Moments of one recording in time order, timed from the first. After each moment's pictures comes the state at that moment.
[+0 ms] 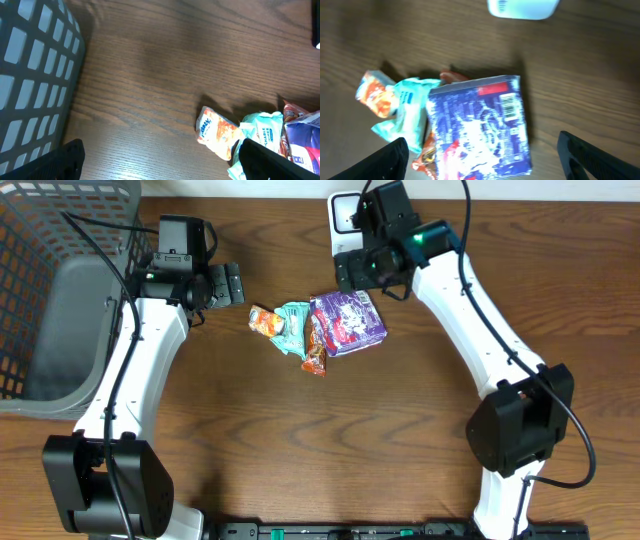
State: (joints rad) left arm -0.07 1.68 1.41 -0.74 -0.09 -0.22; right arm 0.43 2.05 1.95 -0.97 -0.09 0.21
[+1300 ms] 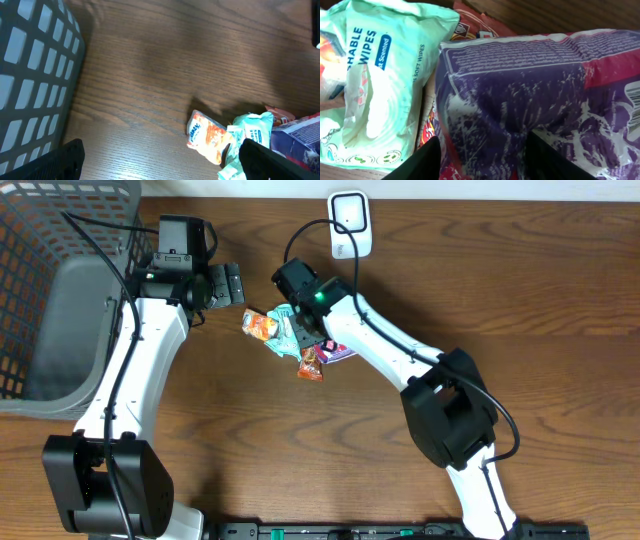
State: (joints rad) left arm -0.07 1.68 1.41 -0.74 -0.09 -0.22; right arm 0.71 2.25 1.84 -0.88 0.21 0.31
